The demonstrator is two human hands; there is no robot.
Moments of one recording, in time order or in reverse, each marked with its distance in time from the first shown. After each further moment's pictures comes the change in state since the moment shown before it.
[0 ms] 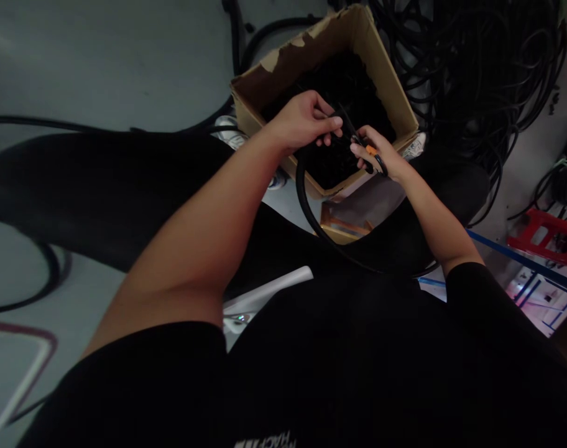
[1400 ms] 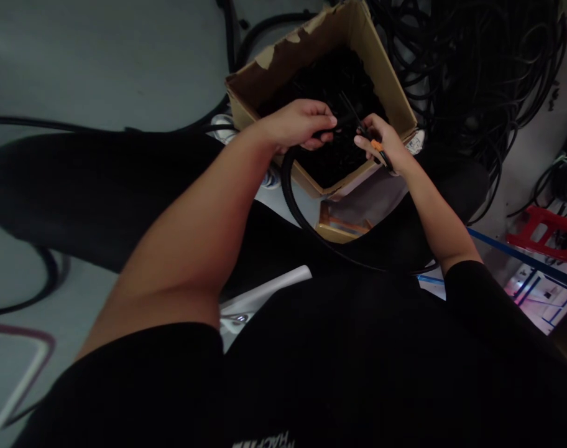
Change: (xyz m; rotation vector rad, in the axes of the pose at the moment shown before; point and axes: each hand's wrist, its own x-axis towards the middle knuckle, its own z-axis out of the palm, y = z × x) left_hand -0.015 0.021 0.005 0.037 0.005 -0.102; right_hand -0.008 -0.026 -0.027 -0.066 -0.048 -0.130
